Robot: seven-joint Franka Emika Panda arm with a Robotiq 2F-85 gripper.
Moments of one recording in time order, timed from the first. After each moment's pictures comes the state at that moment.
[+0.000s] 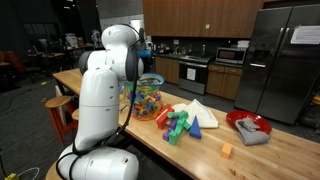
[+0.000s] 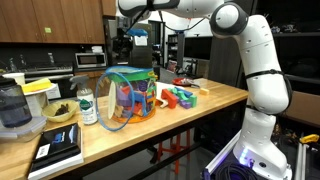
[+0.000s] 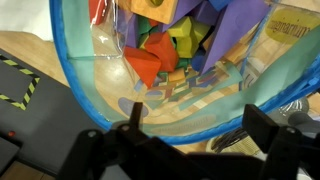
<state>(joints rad) 0.28 0.37 0.18 -1.19 -0.10 1.76 0.01</state>
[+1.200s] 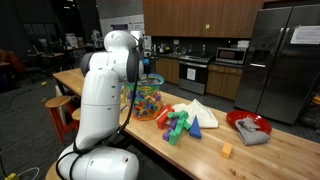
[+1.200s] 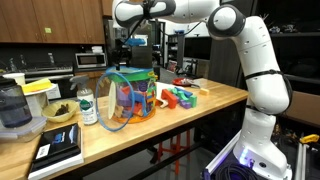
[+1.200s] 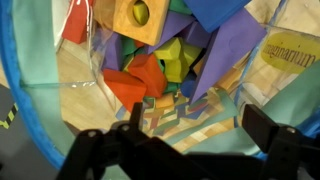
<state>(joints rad) 0.30 0.41 0.19 -1.26 -0.10 1.76 0.01</state>
